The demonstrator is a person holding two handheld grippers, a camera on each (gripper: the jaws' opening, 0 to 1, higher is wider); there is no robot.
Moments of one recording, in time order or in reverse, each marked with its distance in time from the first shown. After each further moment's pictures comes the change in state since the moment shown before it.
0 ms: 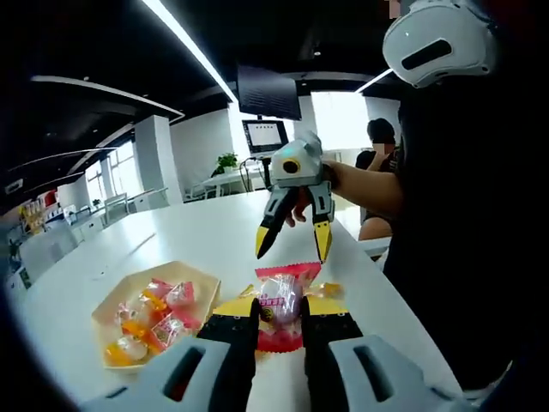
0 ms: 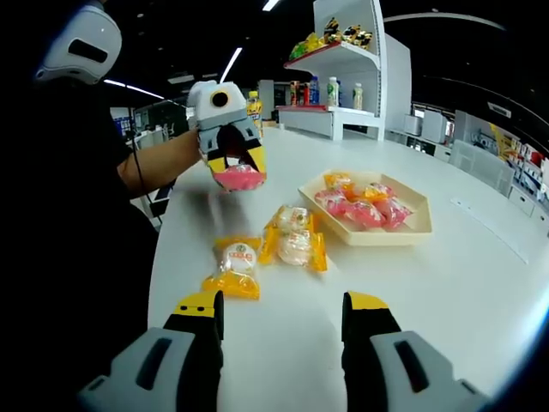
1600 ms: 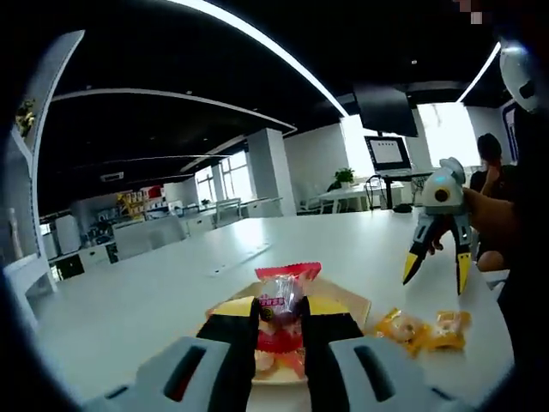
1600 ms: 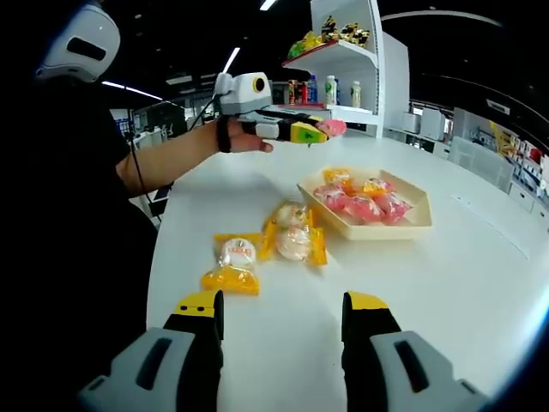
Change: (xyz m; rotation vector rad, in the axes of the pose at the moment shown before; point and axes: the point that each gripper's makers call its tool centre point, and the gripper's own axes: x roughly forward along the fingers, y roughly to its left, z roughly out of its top) left arm -0.038 0.136 0.010 -0.103 -0.089 0.618; right arm 0.001 -0.001 -0.005 0.014 -0.001 -0.002
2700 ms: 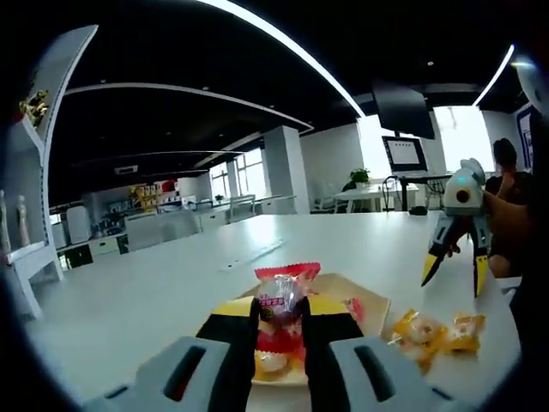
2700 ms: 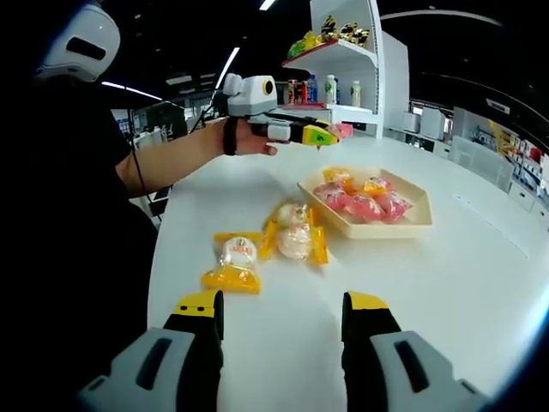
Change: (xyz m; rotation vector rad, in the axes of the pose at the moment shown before) left arm 0.008 0.012 -0.009 -0.027 0.009 0.054; right arm -0.001 0.002 -0.002 0.001 0.006 0.002
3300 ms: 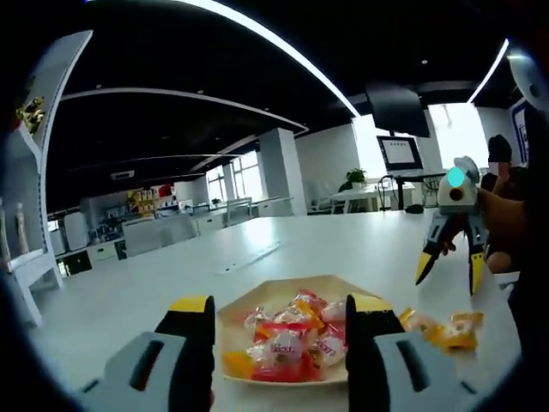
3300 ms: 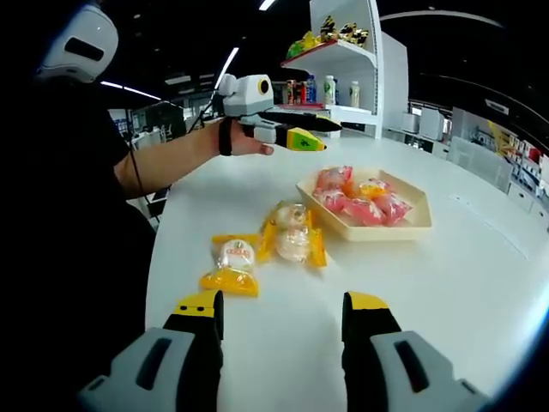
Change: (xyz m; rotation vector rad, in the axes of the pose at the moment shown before) left arm -0.004 -0.006 0.003 0.031 -0.005 -0.020; right arm 0.002 -0.002 0.003 0.000 -0.006 -0.006
